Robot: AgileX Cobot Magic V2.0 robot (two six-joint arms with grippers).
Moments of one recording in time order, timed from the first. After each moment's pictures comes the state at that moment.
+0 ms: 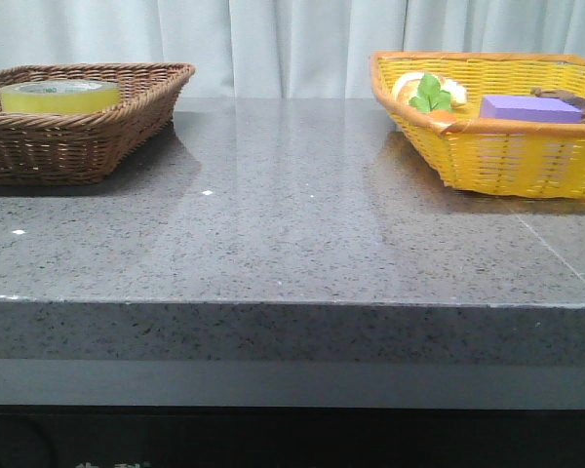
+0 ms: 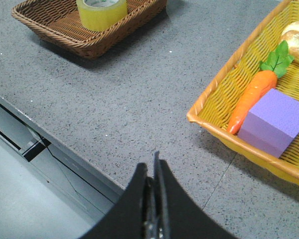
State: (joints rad) left arm -0.46 0.58 -0.58 0.00 0.50 0.07; right arm 0.56 0.60 -0.82 0.06 0.72 0.02
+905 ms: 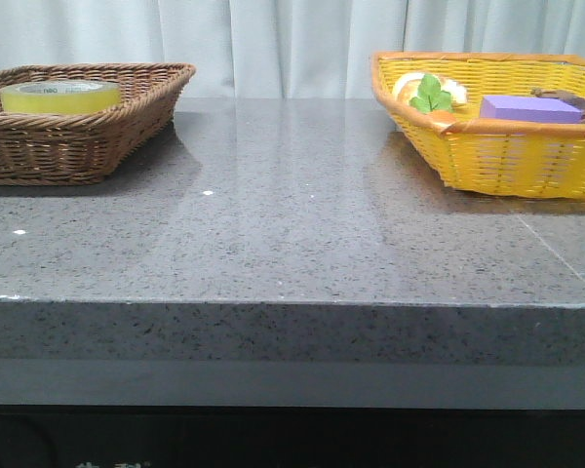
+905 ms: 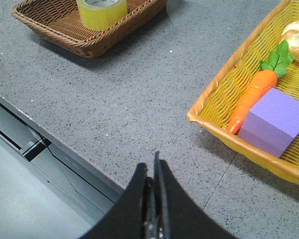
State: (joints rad) left arm -0.03 0.00 0.00 -0.10 0.08 0.07; right arm 0.56 0.60 -0.82 0.06 0.72 0.02
